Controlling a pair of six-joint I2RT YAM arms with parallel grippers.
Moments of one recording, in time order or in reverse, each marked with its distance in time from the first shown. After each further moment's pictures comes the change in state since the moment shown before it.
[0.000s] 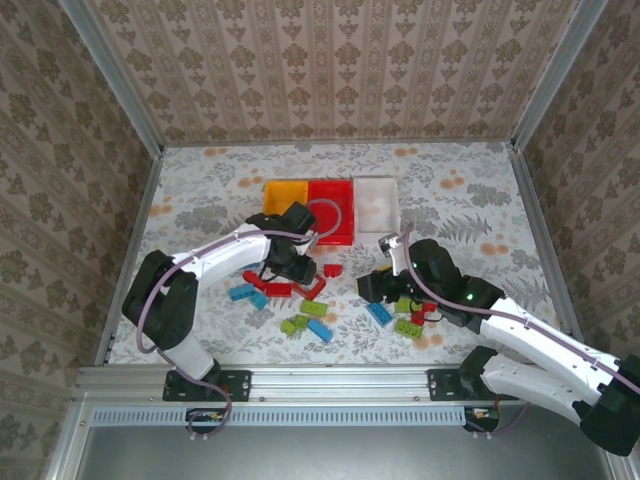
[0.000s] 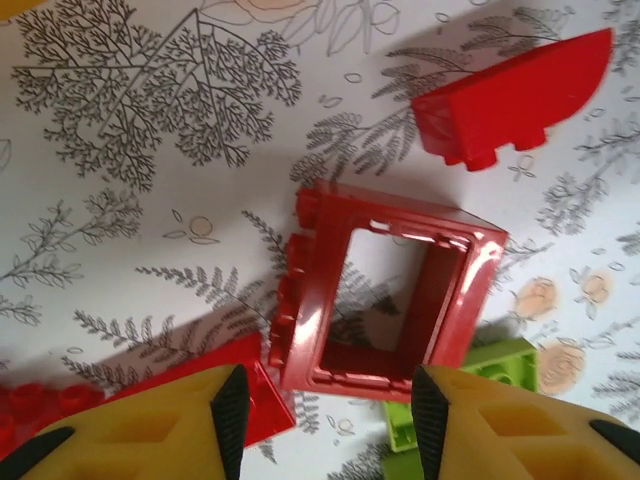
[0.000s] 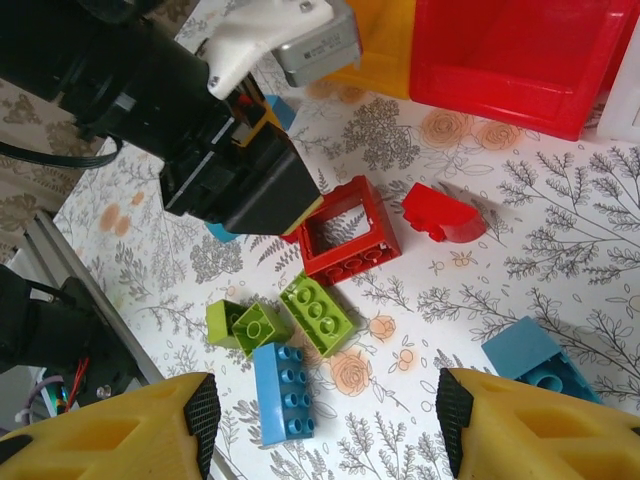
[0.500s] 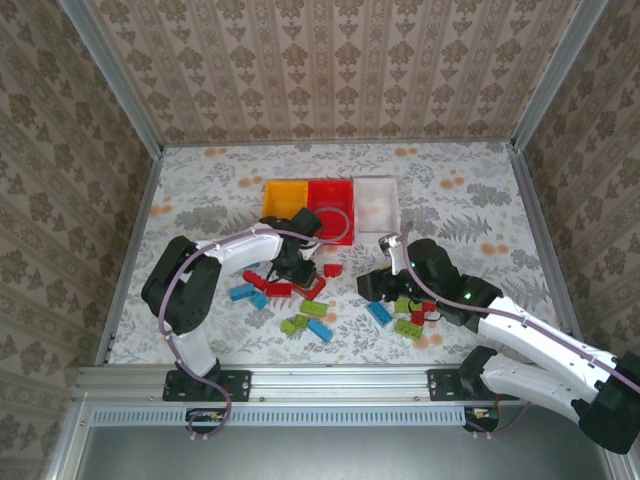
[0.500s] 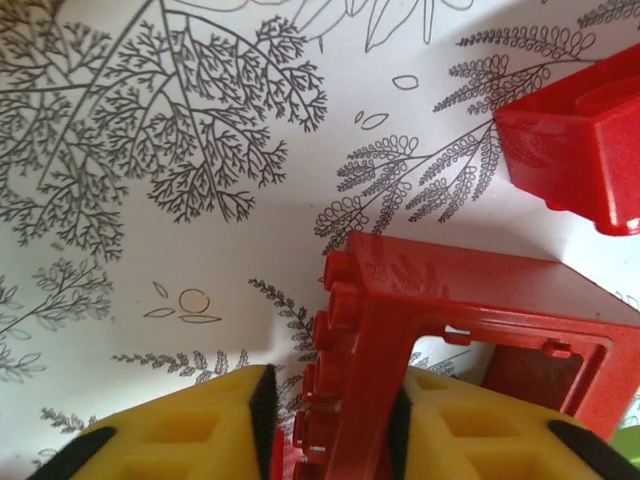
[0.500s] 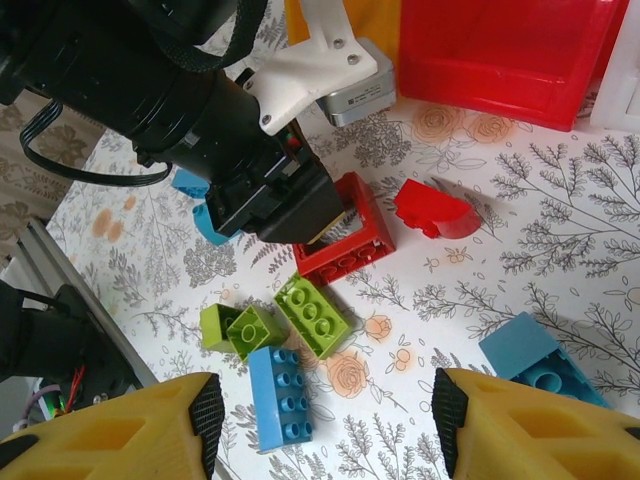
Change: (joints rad) left arm 0.000 0.136 -0.001 0.061 -0.005 0.056; right arm 0.000 0.032 -0.001 0.008 0.011 0.024
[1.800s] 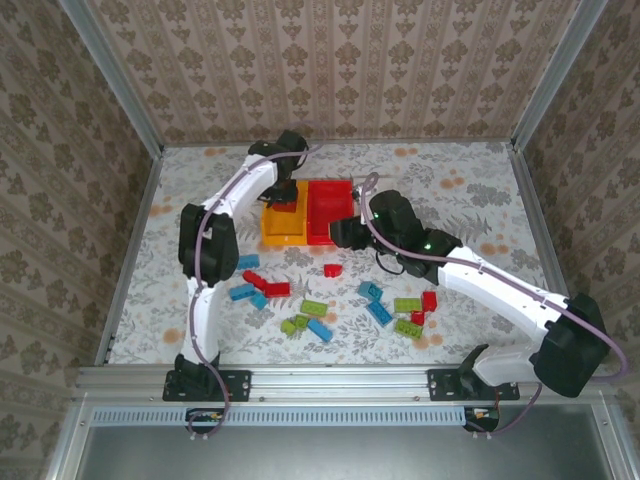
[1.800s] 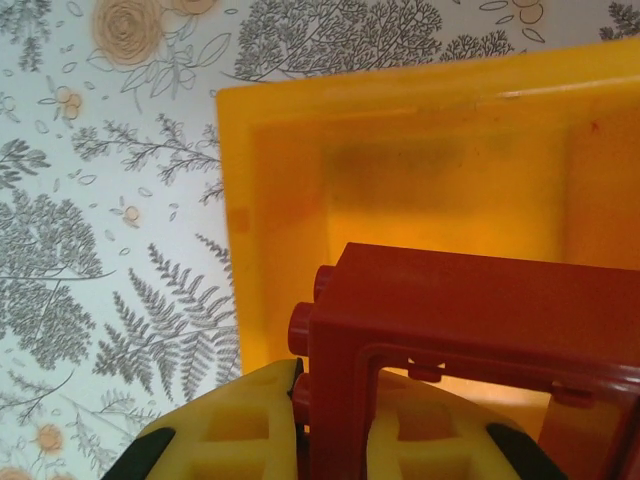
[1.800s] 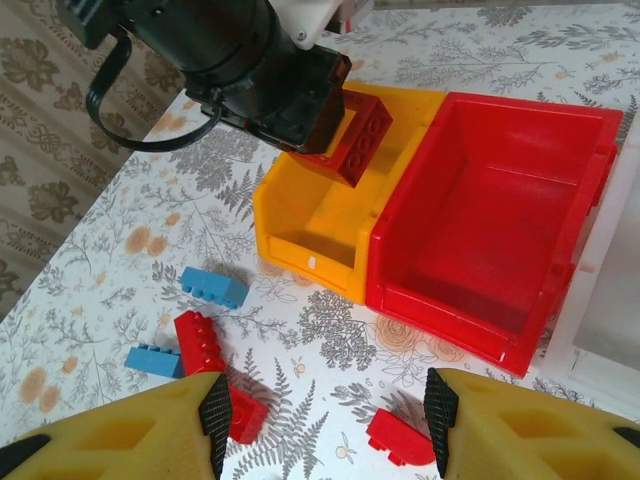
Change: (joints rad) left arm 0.256 0.435 0.905 -0.367 -0.348 -0.126; right arm -0.018 0.399 0.397 0.085 0.196 -0.066
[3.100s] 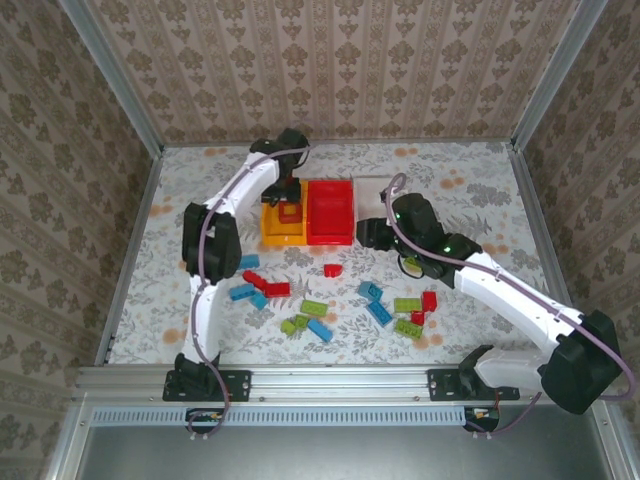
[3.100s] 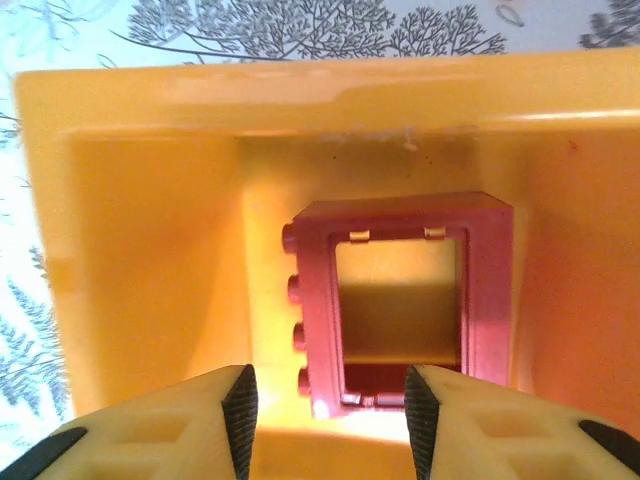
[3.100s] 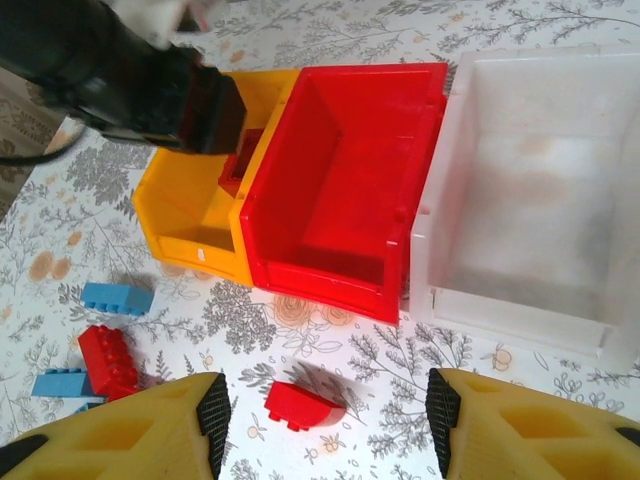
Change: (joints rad) left arm 0.000 -0.005 0.040 -0.023 0.084 -0.089; right arm -0.121 -0.113 -0.101 -0.102 0.045 0.037
